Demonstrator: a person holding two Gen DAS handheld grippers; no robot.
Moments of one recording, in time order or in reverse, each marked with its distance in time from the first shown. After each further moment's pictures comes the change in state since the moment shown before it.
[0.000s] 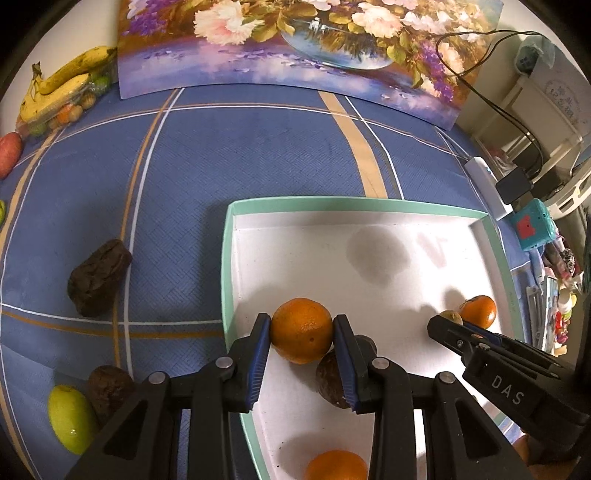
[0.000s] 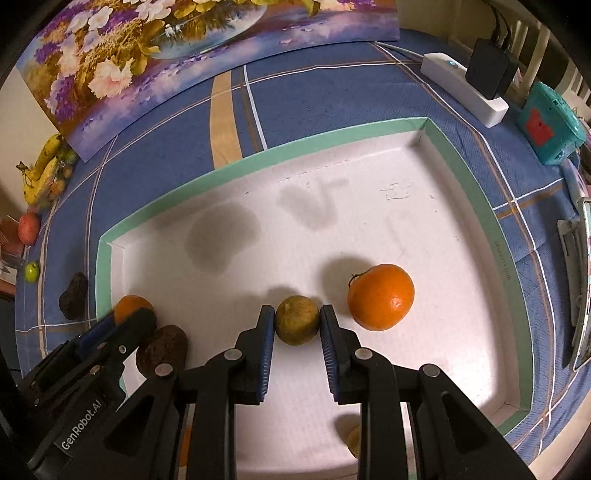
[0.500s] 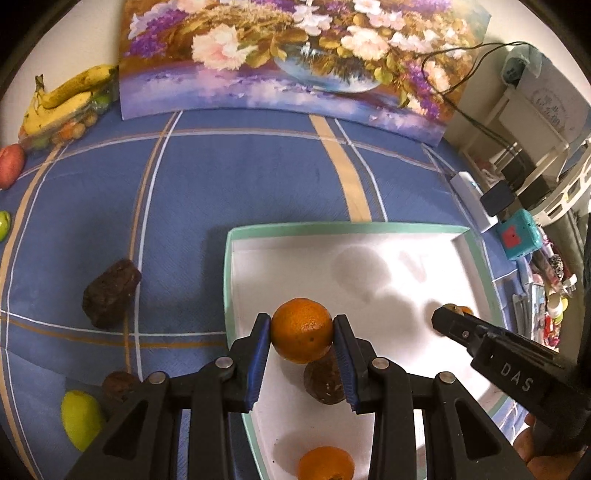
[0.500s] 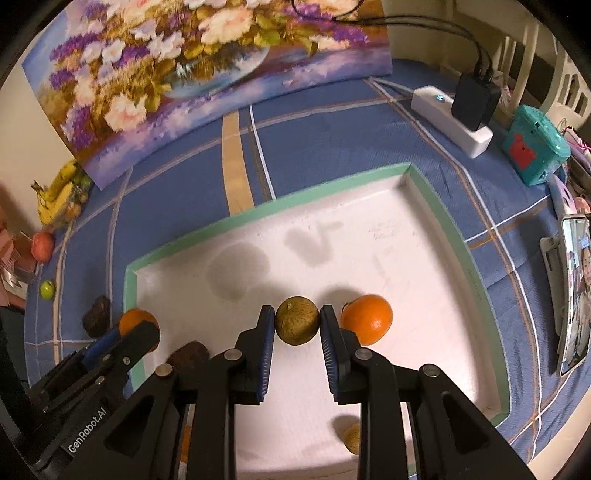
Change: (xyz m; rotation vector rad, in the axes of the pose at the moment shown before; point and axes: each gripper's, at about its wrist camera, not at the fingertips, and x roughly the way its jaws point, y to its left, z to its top) left arm -0.019 -0.003 0.005 0.010 -0.054 -0.021; right arm -0.032 0.001 0.007 0.010 -0.089 0.017
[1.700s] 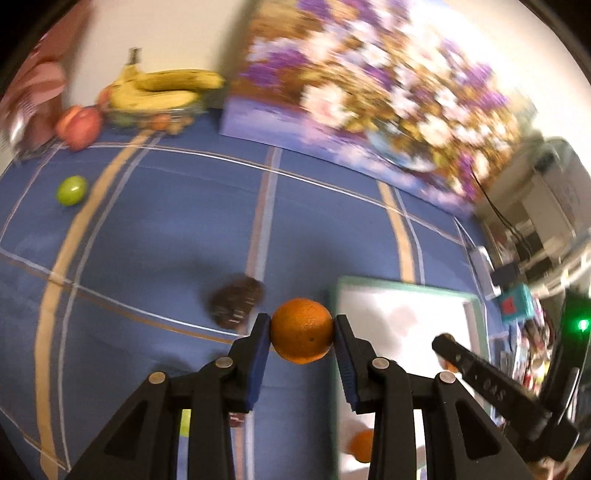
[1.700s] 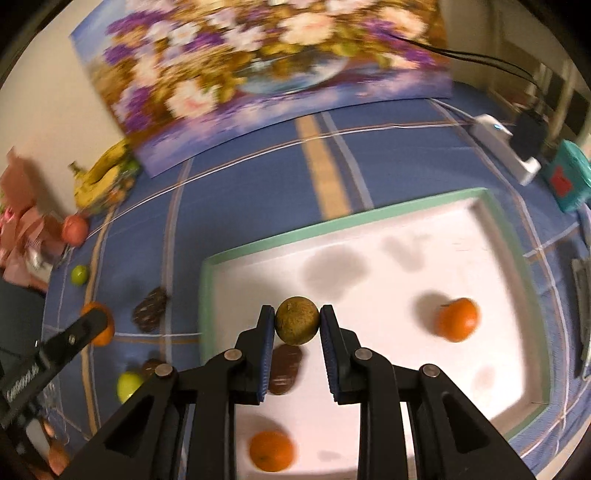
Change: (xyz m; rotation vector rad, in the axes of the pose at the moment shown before) left arm -0.074 0.076 0.002 -0.193 -0.115 0.012; right arm -0.012 0.058 -0.003 -0.063 -0.049 0.091
